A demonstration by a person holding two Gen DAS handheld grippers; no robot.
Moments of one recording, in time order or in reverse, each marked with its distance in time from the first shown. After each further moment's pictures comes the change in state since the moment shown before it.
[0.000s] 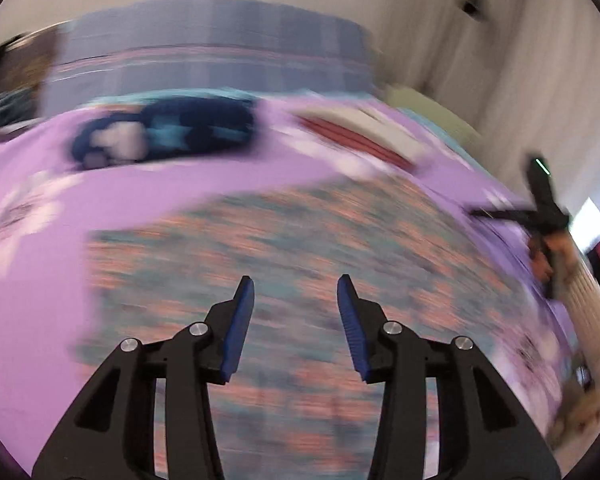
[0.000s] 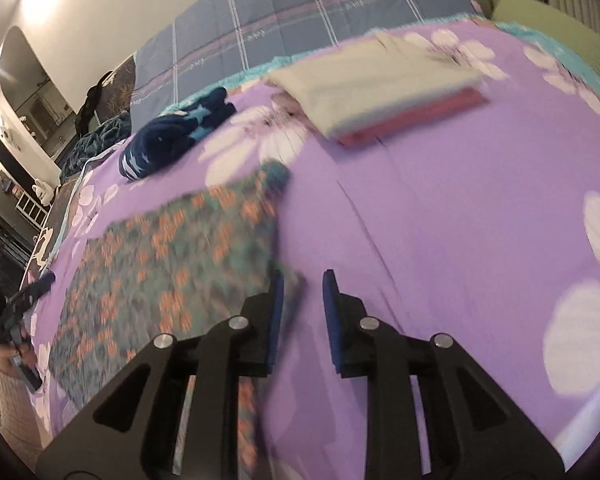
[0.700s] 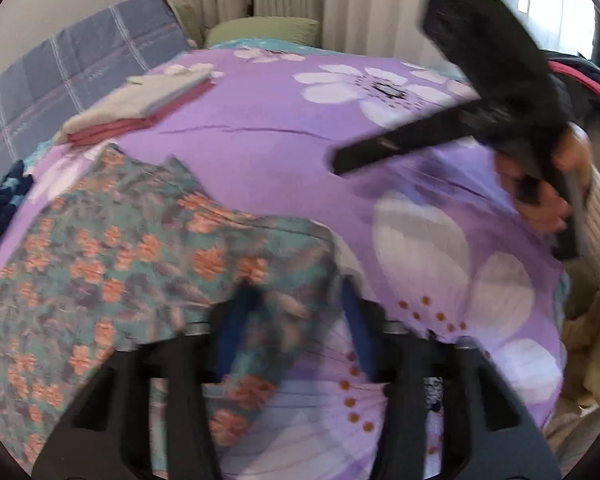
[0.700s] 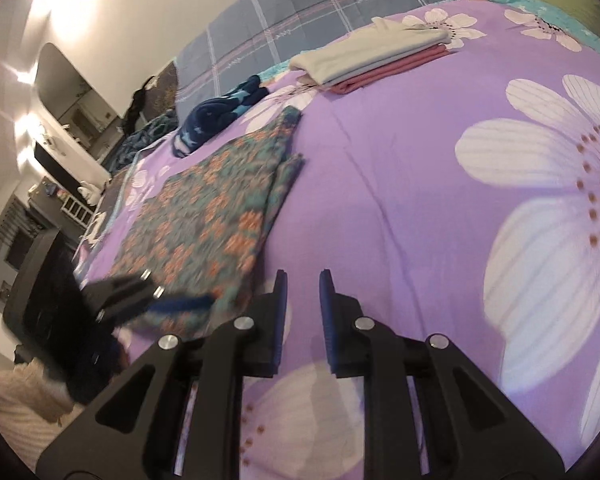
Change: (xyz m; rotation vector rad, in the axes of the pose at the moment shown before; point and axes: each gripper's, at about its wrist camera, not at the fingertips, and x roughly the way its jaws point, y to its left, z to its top) left arm 0.113 -0.255 -0.028 0.479 0.148 -0.150; right arm -0.086 -0.034 -0.097 -0.017 -0.014 0.216
